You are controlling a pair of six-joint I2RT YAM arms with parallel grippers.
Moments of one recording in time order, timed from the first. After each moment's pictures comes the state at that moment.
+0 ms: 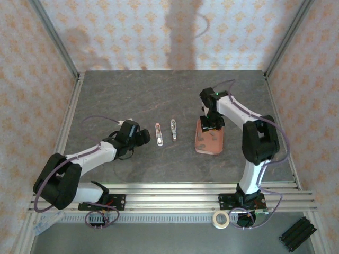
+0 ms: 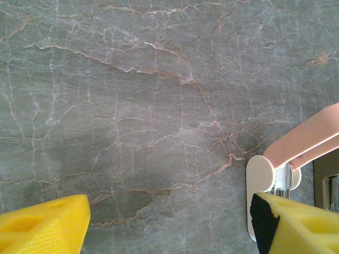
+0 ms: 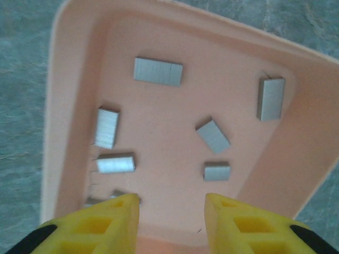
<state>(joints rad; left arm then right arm) -0.43 1.33 0.57 -0.13 -0.10 -0.76 0.36 1.87 1.43 -1.12 0.01 0.19</state>
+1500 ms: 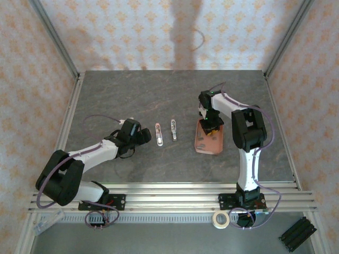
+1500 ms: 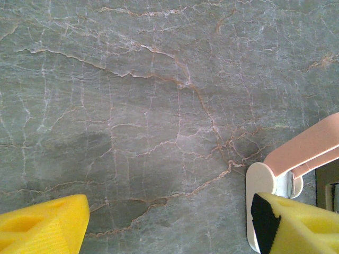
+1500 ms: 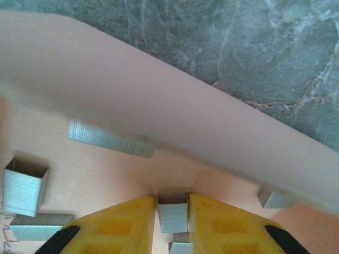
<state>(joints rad) -0.43 1.36 0.59 -0.12 -0.11 -0.76 0.32 2.09 1.53 -1.15 0.02 -0.02</state>
